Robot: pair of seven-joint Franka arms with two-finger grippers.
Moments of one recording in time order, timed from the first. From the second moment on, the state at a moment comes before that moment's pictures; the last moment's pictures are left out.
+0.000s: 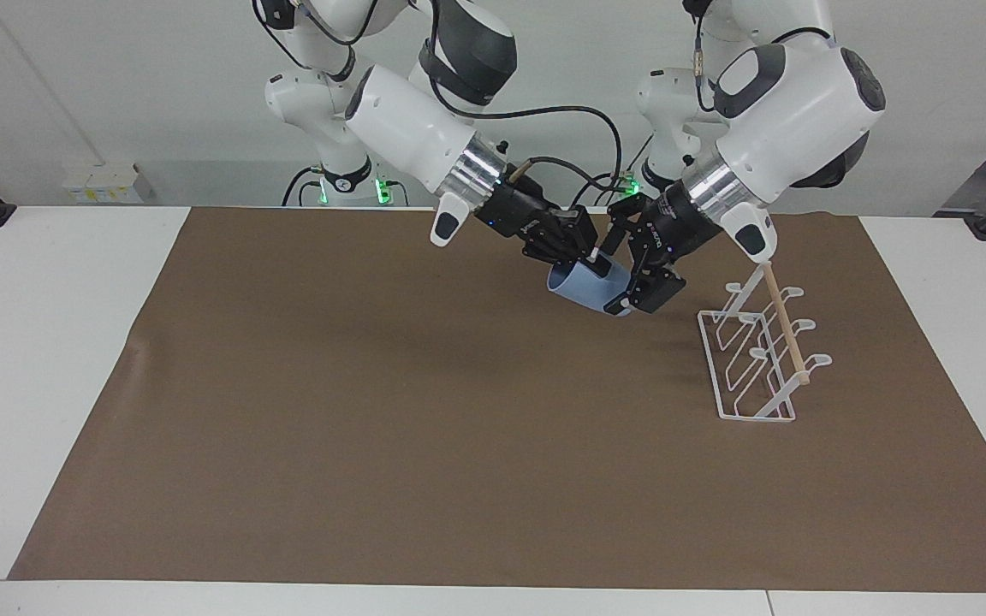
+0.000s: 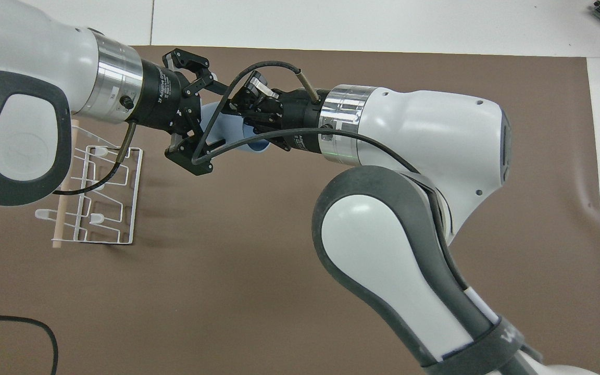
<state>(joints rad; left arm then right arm) -0.14 0.23 -0.24 -1.43 -0.53 1.87 -1.85 0.44 0.26 0.12 -1.54 0.97 2.48 0.55</state>
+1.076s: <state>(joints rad) -0.14 0.21 -0.24 -1.45 -0.44 1.82 -1.83 0.44 0.26 0.13 -1.54 0.98 2.47 0.56</state>
